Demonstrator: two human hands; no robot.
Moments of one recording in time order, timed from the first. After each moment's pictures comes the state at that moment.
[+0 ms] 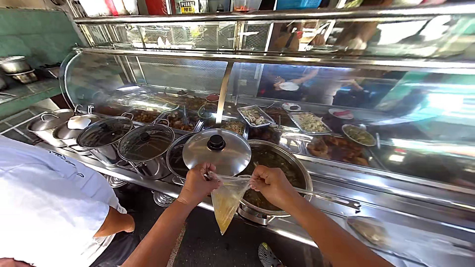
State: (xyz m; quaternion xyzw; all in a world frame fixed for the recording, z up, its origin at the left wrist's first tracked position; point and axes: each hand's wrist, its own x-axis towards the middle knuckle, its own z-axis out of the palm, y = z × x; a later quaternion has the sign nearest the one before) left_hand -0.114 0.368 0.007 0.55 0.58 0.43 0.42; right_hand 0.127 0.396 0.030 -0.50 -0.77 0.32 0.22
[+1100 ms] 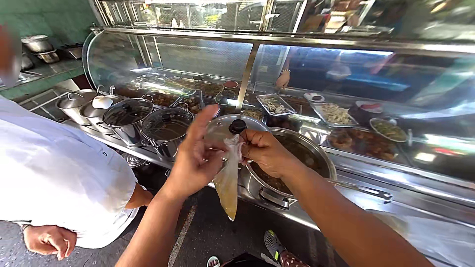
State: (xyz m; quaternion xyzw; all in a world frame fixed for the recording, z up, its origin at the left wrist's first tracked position) left_hand -0.175 0.296 0.075 0.69 0.36 0.59 0.23; right_hand 0.027 0.383 0.074 -0.24 -0.72 0.55 0.34
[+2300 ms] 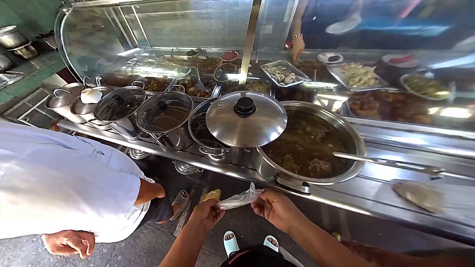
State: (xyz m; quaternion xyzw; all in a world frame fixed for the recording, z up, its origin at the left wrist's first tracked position) left_hand -0.175 0.261 -0.155 -0.08 0.61 0.42 0.66; right_hand 0.049 0.302 -0.101 -0.53 -0.18 0.77 0.31
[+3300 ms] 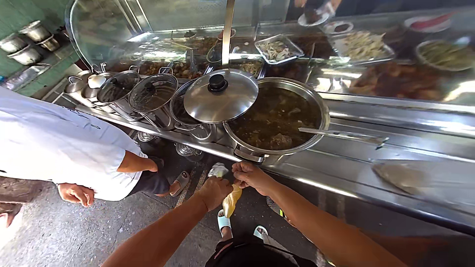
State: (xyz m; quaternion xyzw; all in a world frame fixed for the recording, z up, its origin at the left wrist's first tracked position) left_hand -0.046 0.248 -0.128 0.85 0.49 -0.07 0.19; right_hand 0.134 0.322 -0.133 -0.45 -0.53 0.71 0.13
